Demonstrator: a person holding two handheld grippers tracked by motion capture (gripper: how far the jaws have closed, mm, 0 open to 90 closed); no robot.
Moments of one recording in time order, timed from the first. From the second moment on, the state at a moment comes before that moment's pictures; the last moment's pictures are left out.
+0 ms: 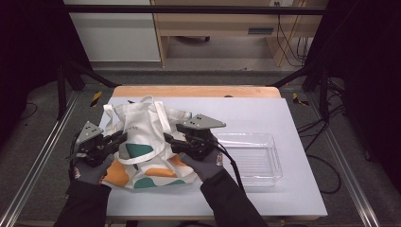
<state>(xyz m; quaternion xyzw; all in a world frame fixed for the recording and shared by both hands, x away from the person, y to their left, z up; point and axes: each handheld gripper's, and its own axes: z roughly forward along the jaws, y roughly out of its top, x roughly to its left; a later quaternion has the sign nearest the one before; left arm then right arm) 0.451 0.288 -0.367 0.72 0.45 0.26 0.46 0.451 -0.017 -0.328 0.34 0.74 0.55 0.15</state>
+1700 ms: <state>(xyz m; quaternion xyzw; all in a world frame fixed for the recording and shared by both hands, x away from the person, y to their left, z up) 0.426 0.288 -0.356 0.72 0.42 0.25 0.49 0.438 -0.023 -0.325 0.30 0.73 0.60 0.12</state>
